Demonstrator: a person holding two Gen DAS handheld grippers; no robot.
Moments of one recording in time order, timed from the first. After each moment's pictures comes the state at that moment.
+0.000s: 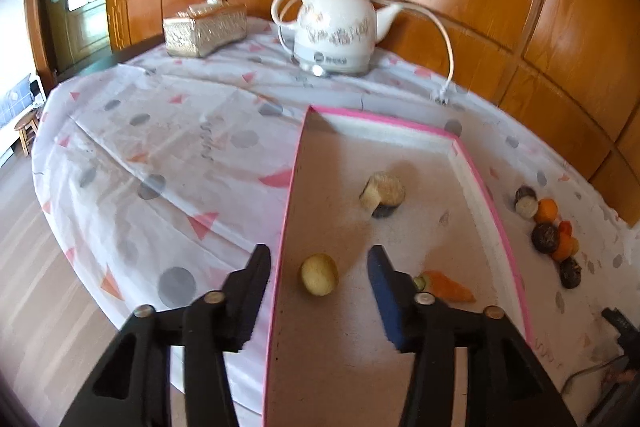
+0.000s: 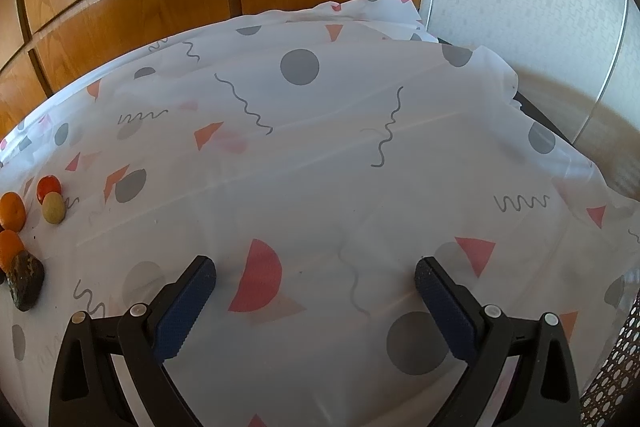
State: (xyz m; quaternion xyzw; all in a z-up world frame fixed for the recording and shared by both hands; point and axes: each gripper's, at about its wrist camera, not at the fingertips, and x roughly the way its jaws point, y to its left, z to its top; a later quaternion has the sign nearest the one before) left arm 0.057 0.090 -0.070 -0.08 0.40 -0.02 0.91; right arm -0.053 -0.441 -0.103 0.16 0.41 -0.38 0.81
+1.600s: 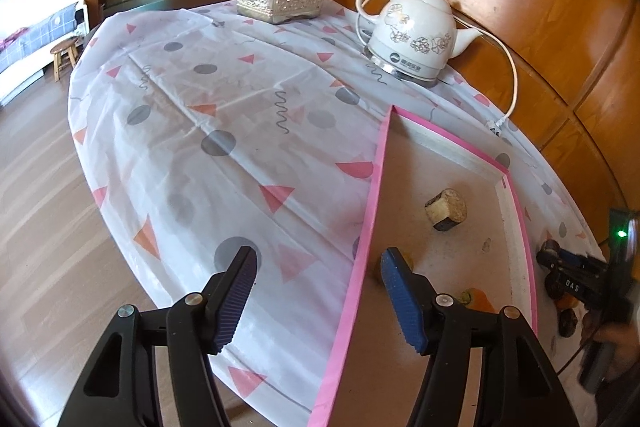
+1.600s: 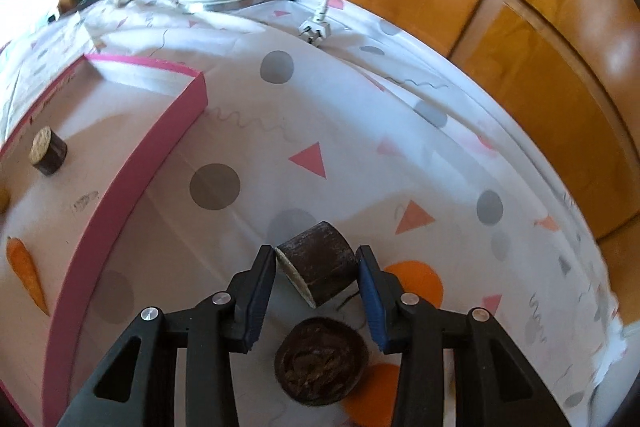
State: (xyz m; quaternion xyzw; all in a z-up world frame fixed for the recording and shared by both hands) left arm 0.053 0.142 -0.084 -0.18 0.43 0.06 0.88; right arm 0.168 -0.199 -0.097 -0.16 0.50 0.06 0.85
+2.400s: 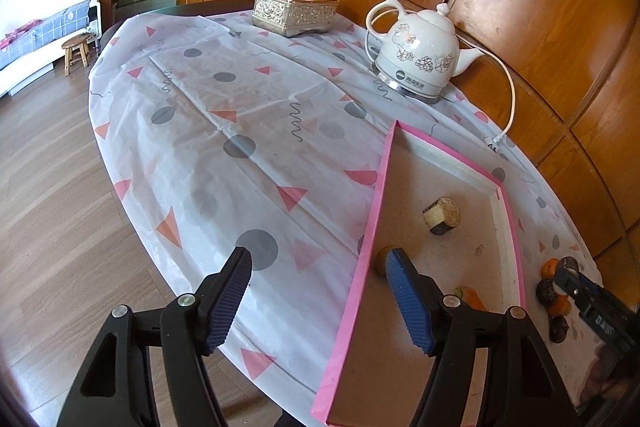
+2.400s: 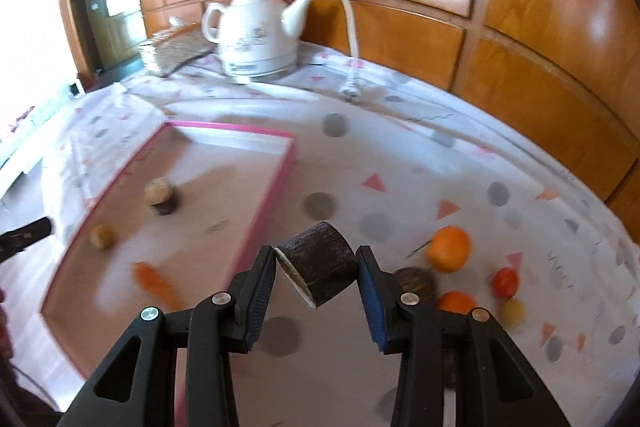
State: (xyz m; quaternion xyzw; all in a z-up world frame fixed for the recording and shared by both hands) left arm 0.031 0.148 -0.071 -0.20 0.41 0.07 0.89; right arm 0.095 -0.157 -0.043 -0.07 0.43 0.10 0.89
